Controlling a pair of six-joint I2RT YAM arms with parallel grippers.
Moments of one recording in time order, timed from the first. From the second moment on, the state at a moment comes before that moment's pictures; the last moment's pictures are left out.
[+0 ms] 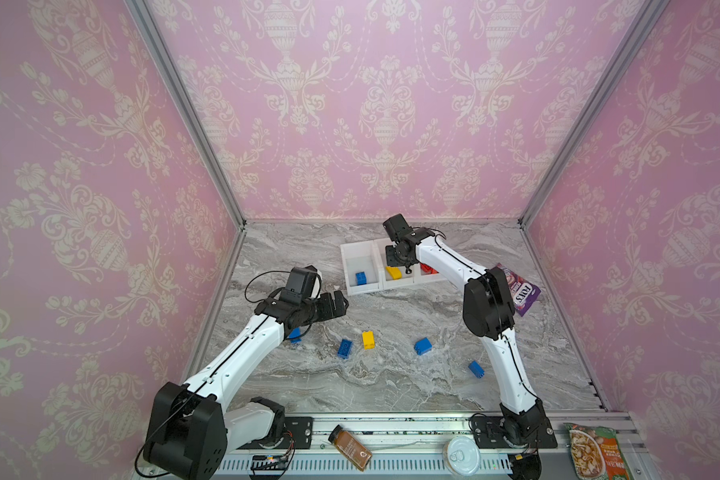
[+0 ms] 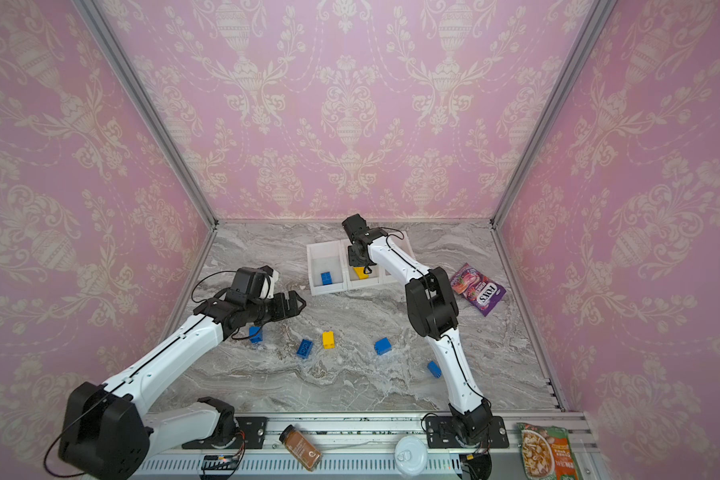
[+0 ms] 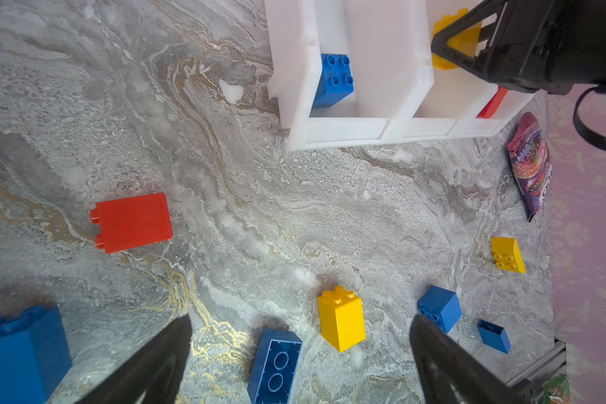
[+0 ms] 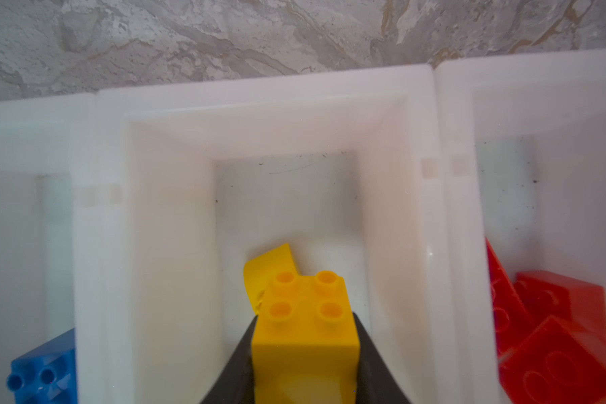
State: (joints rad) left arm -0.32 1.20 0.82 -0.53 0.23 -0.57; right arm 0.51 2.35 2.10 -0.83 0.21 0.39
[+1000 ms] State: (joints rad) left arm -0.32 1.20 0.81 -0.53 0.23 -0.57; right arm 0.53 2.13 1.88 -0.77 0.15 0.37
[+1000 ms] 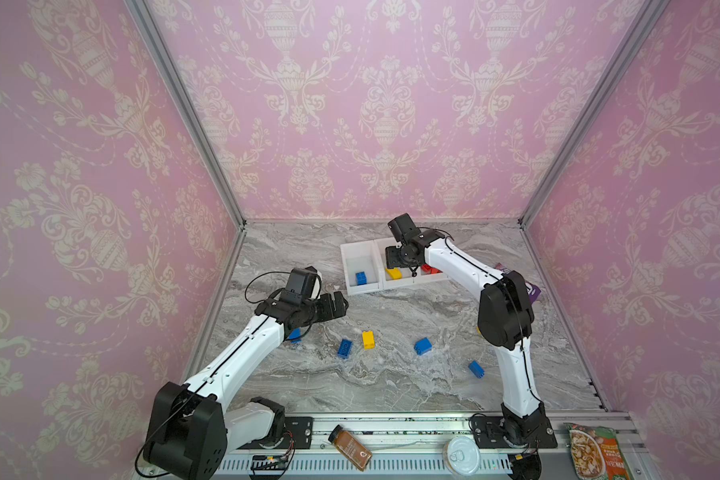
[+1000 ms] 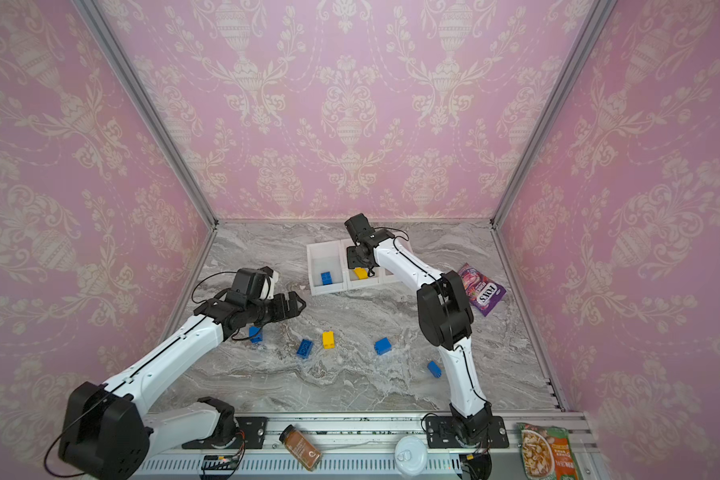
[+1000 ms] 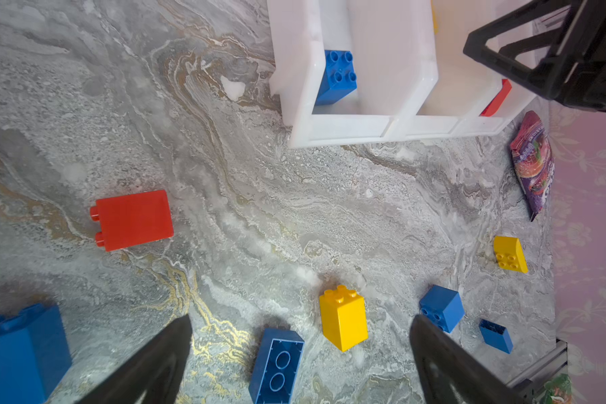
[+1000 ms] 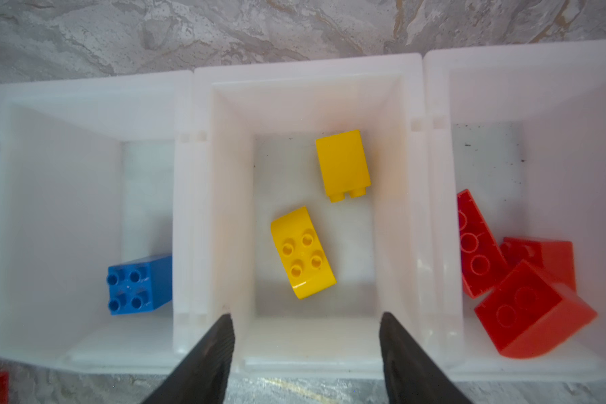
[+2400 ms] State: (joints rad) left arm -0.32 1.20 0.81 -0.50 0.25 -0.57; right arm 0.72 1.63 1.13 -0.94 0.05 0.31
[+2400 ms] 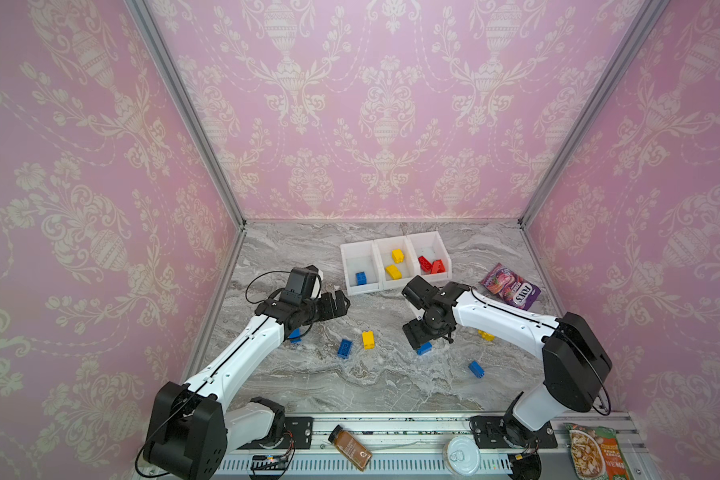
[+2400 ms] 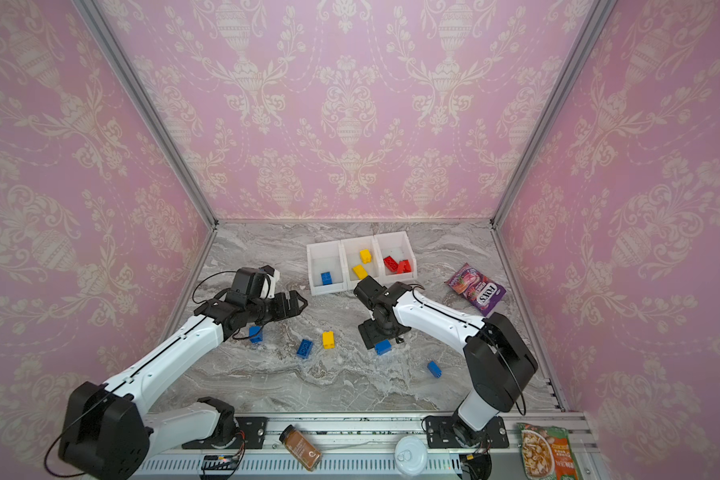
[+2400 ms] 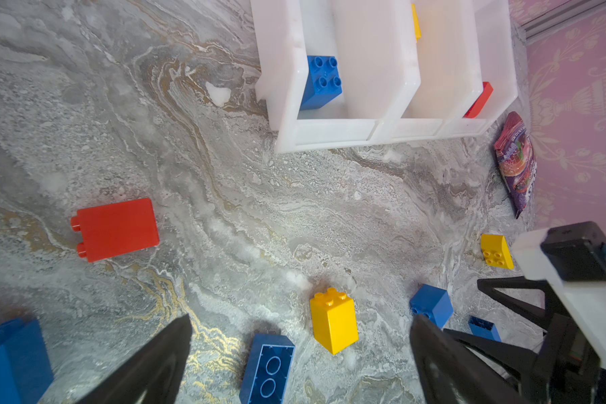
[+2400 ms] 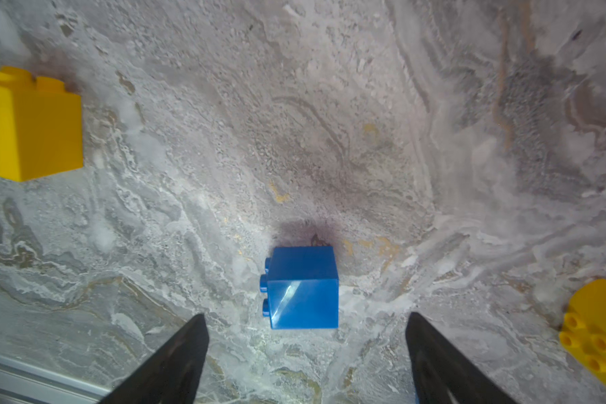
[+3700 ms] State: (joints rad) left arm -0.32 1.20 0.81 -0.50 0.25 -0.57; right arm 0.74 1.75 1.09 -0.85 0.10 0.29
